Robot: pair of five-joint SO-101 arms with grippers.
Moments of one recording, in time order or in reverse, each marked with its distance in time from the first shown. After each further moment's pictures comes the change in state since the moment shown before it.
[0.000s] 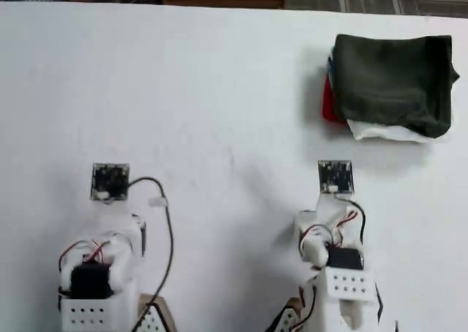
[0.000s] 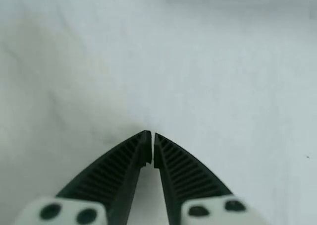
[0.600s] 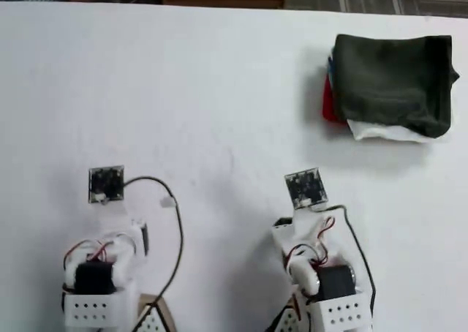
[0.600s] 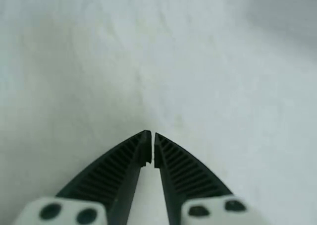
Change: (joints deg) left arm 0.1 0.0 5.2 -1.3 8.4; right arm -14.9 -28.0 1.1 26.2 -0.4
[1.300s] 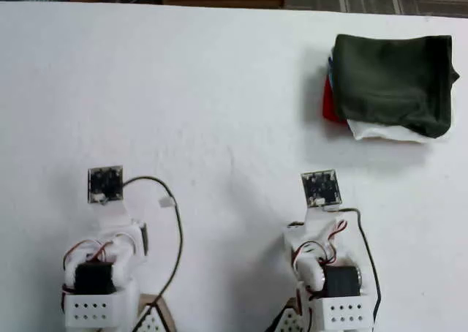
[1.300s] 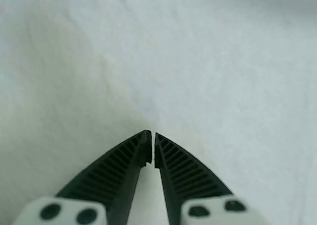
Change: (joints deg) left arm -0.5 0.0 0.1 0.0 0.0; right arm 7.2 0.0 0.0 3.1 0.0
